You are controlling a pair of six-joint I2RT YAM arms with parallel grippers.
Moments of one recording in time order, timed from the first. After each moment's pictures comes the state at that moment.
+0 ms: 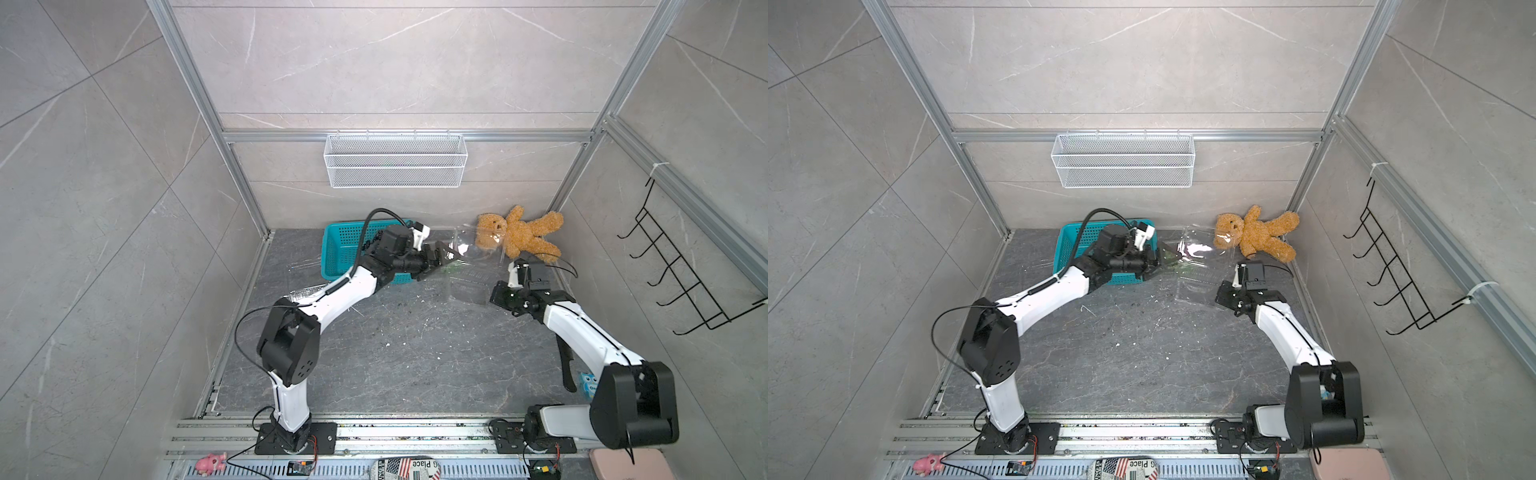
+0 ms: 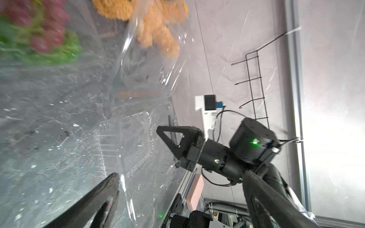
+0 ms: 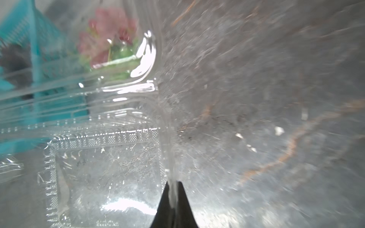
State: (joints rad) left arm -0.62 1.80 1.48 -0.07 0.66 -0.93; right arm 0.10 1.42 0.93 -0.43 -0.13 0.43
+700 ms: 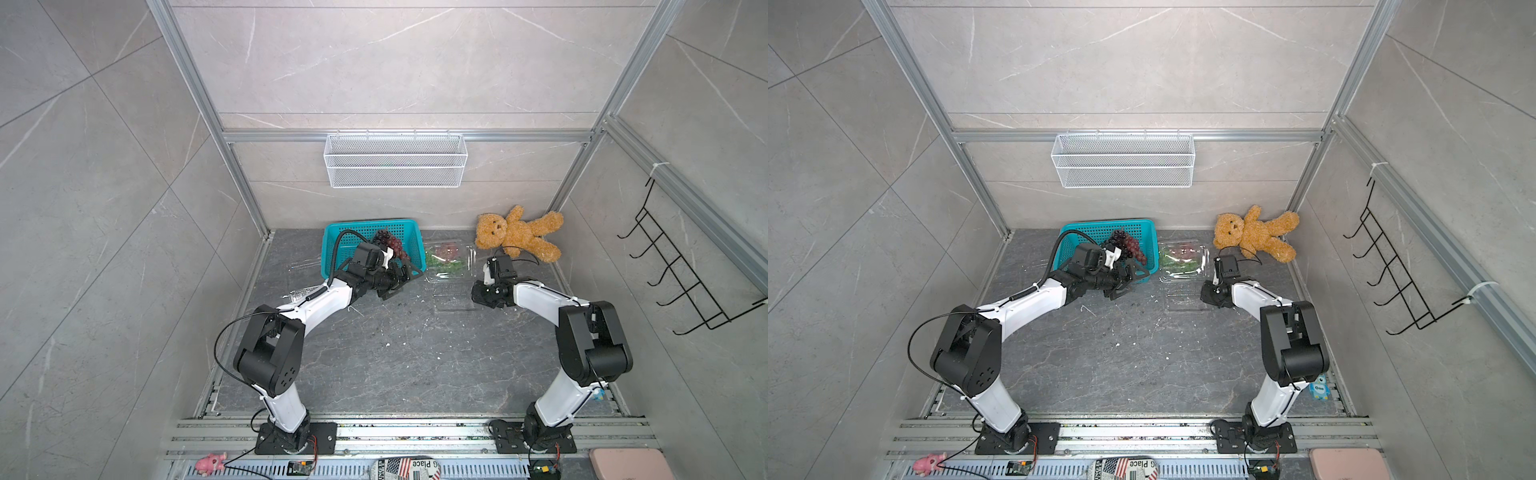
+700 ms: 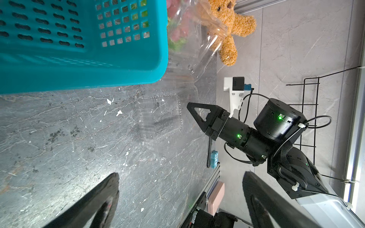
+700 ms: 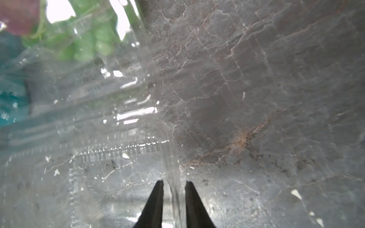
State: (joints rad) left arm -0.51 1.72 1.22 -0.13 0.61 -0.89; right arm 0.14 1.75 1.06 -0.36 -0.09 0.37
